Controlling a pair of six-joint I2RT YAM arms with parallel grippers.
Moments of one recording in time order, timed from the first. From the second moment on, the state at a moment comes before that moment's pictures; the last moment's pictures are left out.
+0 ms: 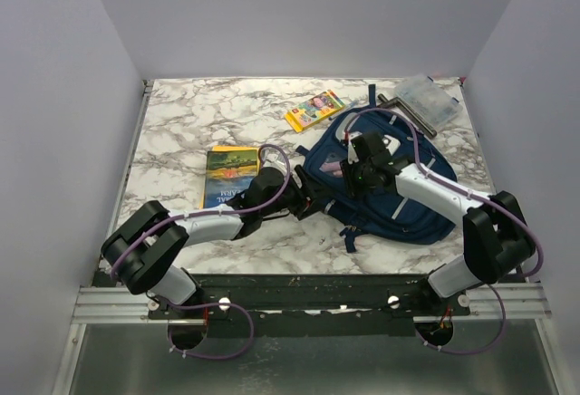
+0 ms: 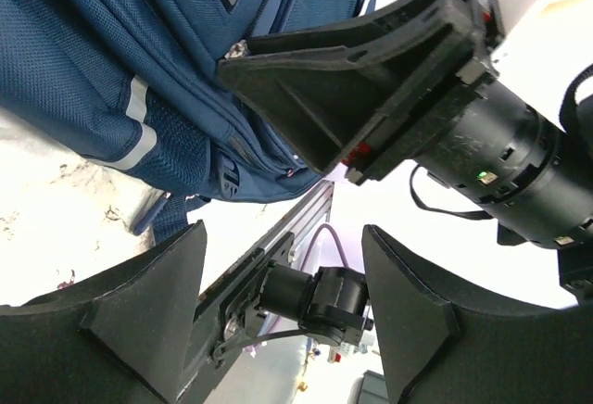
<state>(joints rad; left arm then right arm) -0.80 1.49 0.61 0.53 0.24 -1.39 0.52 1.50 0.97 -0.44 0.01 0.13</state>
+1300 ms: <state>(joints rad) -0.85 1.66 0.56 0.58 0.16 -1.66 0.59 1.38 0.98 -0.55 -0.17 0.24</state>
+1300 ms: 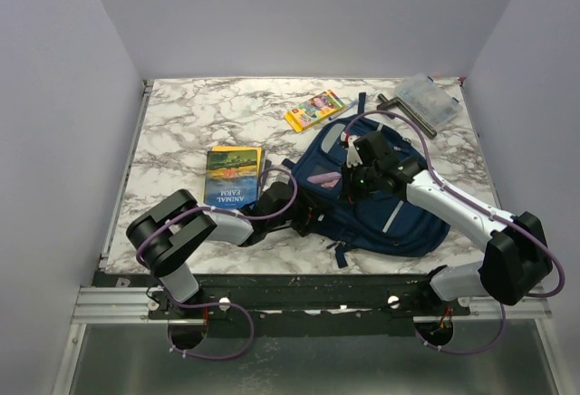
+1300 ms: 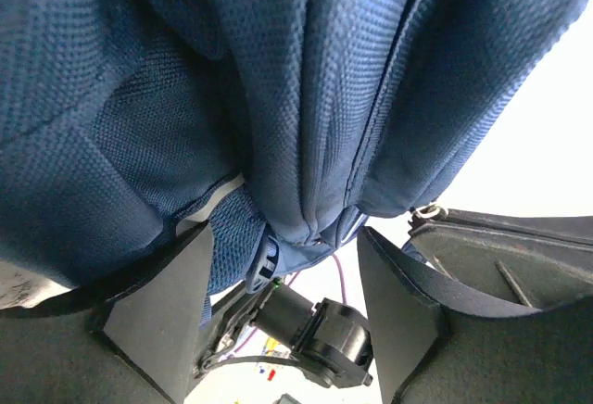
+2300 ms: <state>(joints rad) -0.88 1.66 0.43 0.74 0.07 -1.71 0.61 1.56 1.18 -0.66 0.13 -0.12</state>
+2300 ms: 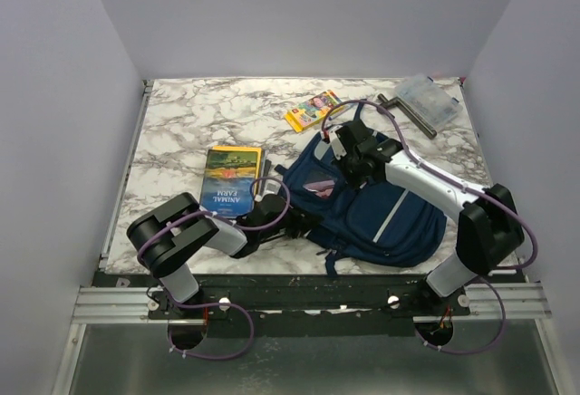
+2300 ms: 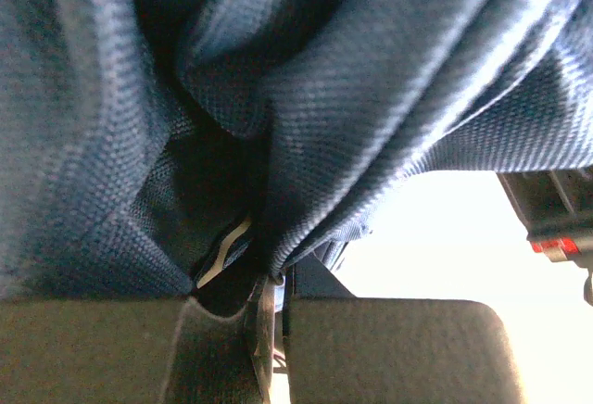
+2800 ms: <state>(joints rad) -0.90 1.66 0.35 0.89 0.06 -1.75 0.58 1.61 1.14 -0.58 0.12 -0.15</state>
